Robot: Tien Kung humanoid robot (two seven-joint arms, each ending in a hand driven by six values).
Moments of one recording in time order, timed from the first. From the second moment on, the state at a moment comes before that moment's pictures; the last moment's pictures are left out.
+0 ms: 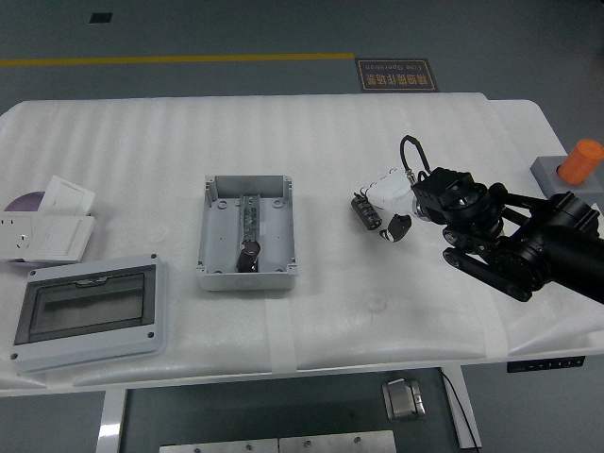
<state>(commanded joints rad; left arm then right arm) -0.06 0.29 -0.55 -0.18 0.77 -0.05 0.24 0.98 -0.31 0.19 0.91 -2.00 0.22 -0.13</state>
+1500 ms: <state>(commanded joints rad) -0.04 0.28 -0.56 -0.18 0.77 -0.04 0.24 0.84 -0.27 0.40 1.38 -1.74 -0.12 -0.29</state>
